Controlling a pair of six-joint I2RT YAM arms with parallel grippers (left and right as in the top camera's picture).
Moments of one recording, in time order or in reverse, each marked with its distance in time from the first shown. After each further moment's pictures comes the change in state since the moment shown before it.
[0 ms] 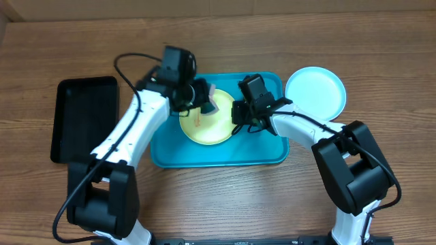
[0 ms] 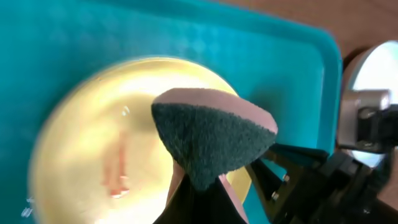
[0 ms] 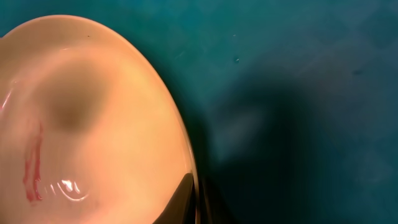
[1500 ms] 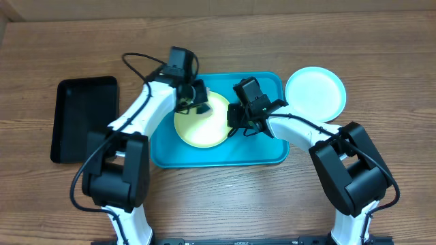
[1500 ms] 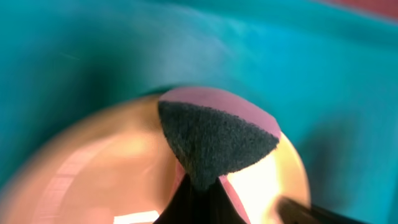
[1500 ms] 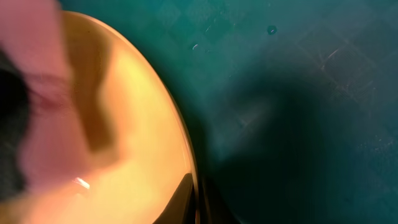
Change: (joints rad) left arm 0.002 0.193 0.061 0.029 -0.079 0.015; right arm 0.027 0.000 0.000 -0.009 -0.016 0.049
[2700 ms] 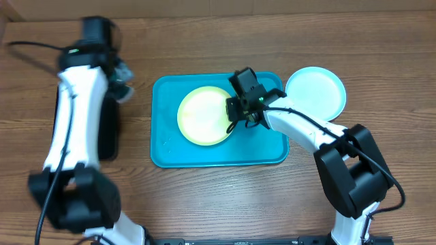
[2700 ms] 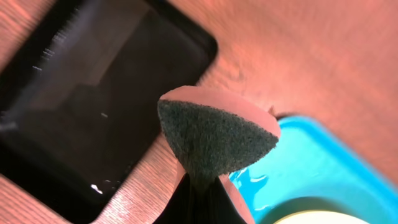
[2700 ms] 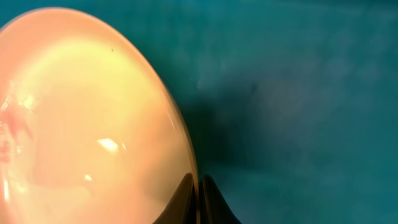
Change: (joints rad) left arm 0.389 -0.182 0.320 -0.495 -0.367 -0.130; right arm 0.020 -0.018 0.162 -0.204 0.133 -0.198
